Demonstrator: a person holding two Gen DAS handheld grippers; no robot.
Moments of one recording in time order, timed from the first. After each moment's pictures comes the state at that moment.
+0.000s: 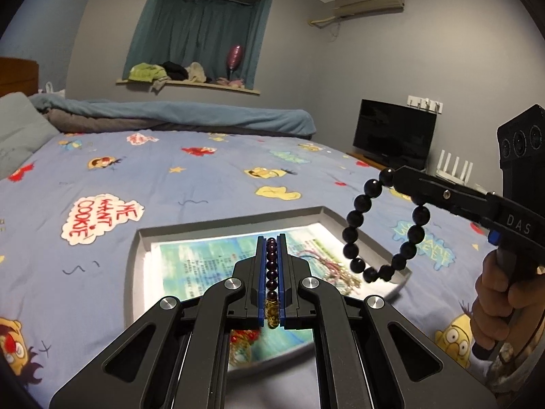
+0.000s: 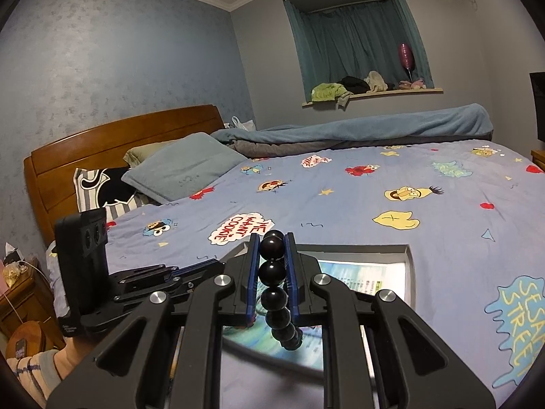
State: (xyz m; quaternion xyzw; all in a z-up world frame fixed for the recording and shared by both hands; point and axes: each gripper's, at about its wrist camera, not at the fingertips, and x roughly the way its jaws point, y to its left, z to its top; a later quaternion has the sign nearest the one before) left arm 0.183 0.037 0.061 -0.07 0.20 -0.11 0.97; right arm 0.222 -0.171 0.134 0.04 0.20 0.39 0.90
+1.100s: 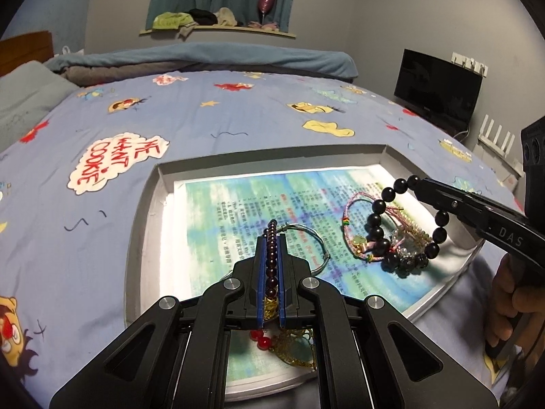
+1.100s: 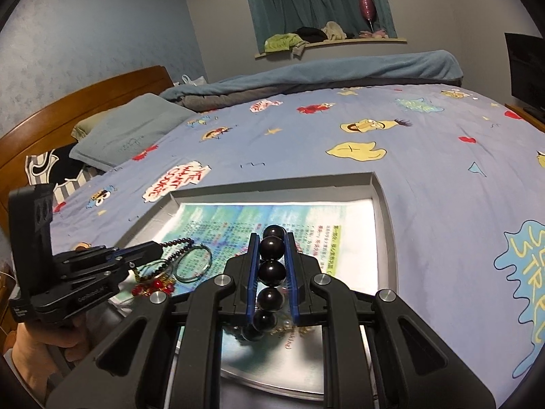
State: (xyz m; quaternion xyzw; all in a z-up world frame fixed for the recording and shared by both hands) left arm 0.229 0.048 0.013 -0.05 0.33 -0.05 0.94; right arm 0.284 -0.168 0.056 0.02 0.31 0.30 0.90
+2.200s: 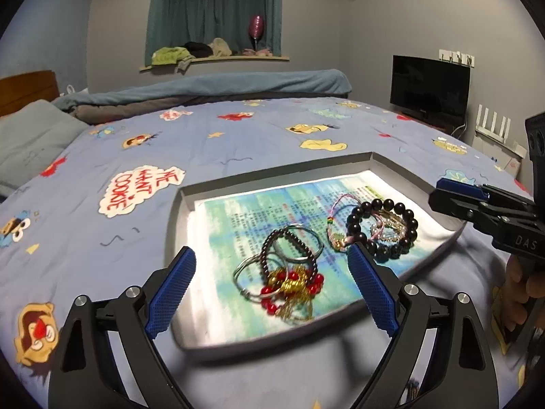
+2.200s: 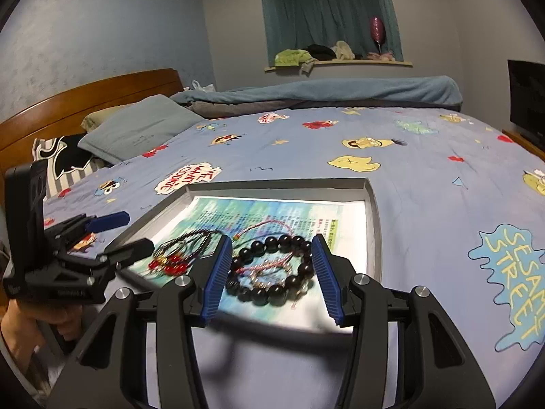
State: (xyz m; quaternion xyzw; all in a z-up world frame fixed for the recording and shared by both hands) left arm 0.179 0.043 0.031 0.00 0.27 -0.03 0.96; right arm 0.234 -0.183 0.067 -0.01 0.26 0.31 0.91
